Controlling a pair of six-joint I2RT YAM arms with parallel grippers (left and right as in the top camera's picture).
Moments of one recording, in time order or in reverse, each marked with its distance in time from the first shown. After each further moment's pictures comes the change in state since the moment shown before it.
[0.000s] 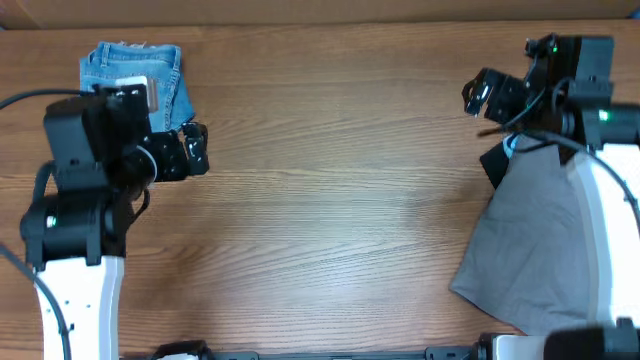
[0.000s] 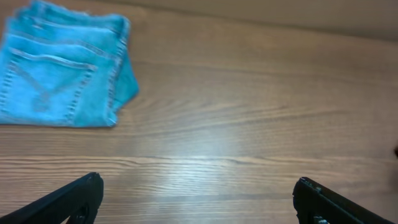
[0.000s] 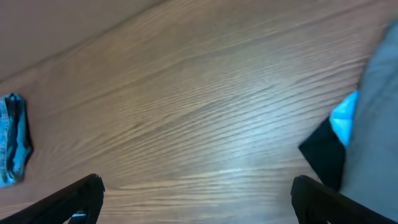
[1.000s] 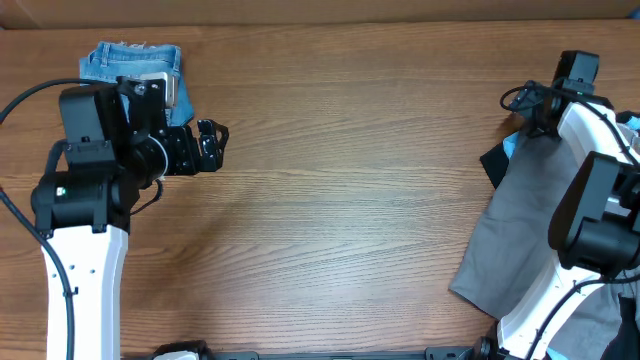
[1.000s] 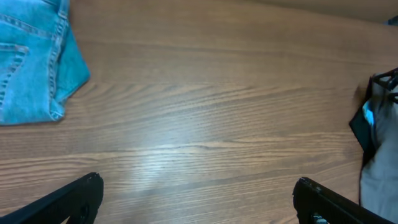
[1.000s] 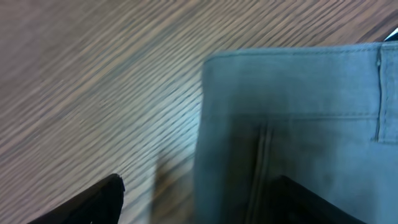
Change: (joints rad) left arm 0.000 0.088 0.005 -0.011 0.161 0.014; right arm -0.230 0.611 0.020 0.492 0.311 0.058
